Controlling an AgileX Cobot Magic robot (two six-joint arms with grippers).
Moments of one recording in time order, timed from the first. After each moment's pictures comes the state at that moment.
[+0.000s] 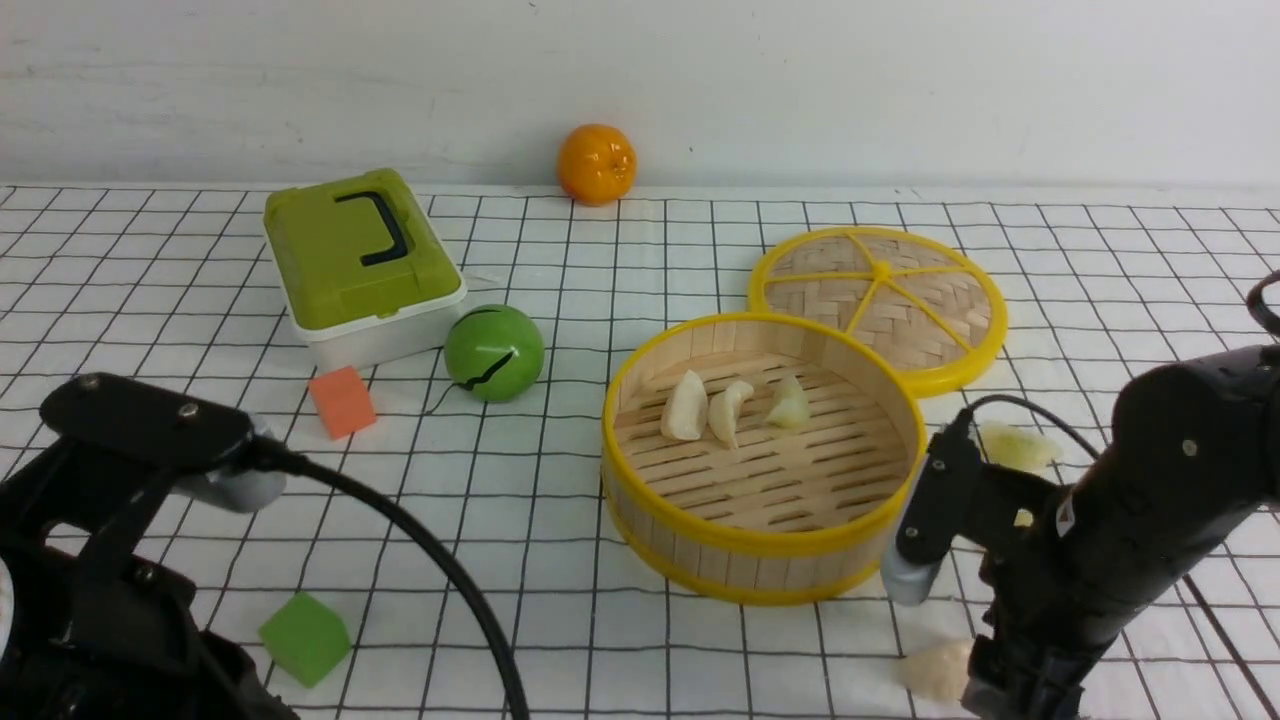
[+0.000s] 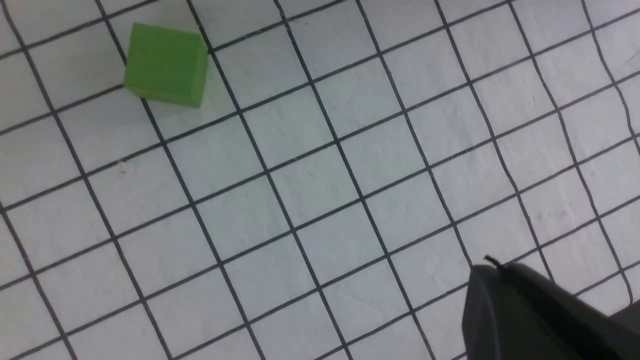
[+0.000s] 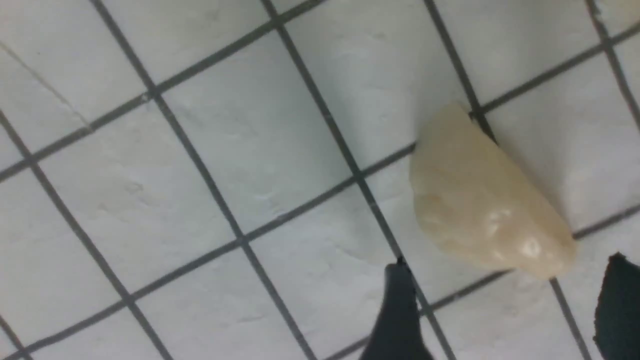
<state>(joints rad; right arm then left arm) 0.36 1.65 -0.90 0.16 0.68 -0.76 -0.59 0.96 -0.83 -0.06 1.02 -0.18</state>
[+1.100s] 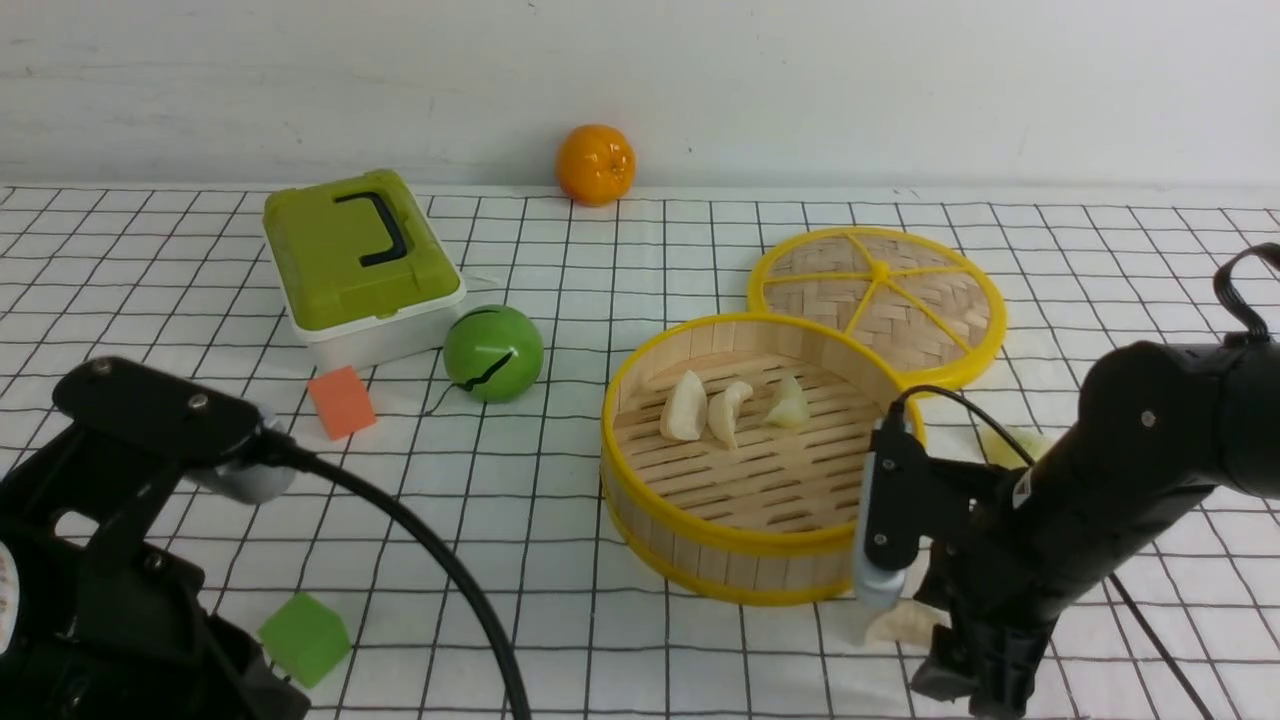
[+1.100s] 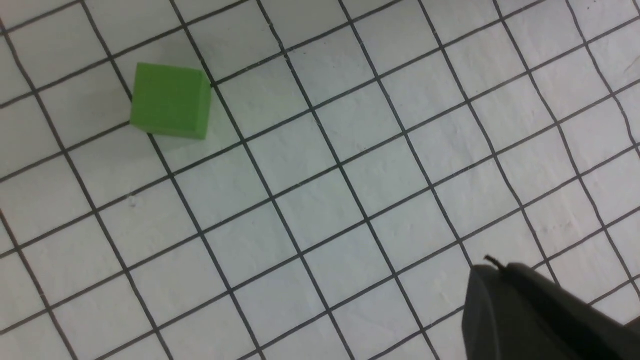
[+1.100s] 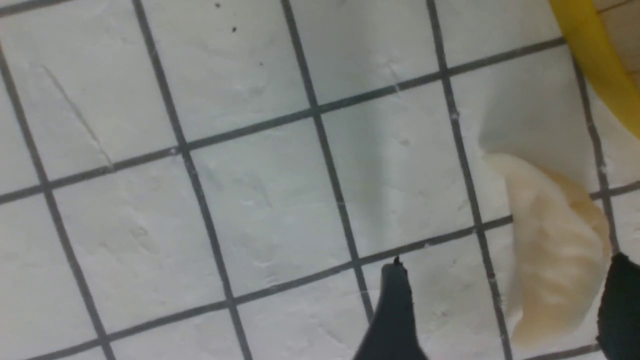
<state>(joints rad) 0.36 1.69 -0.95 0.30 0.64 -1.07 -0.59 0.96 -0.83 -0.05 0.99 -0.13</state>
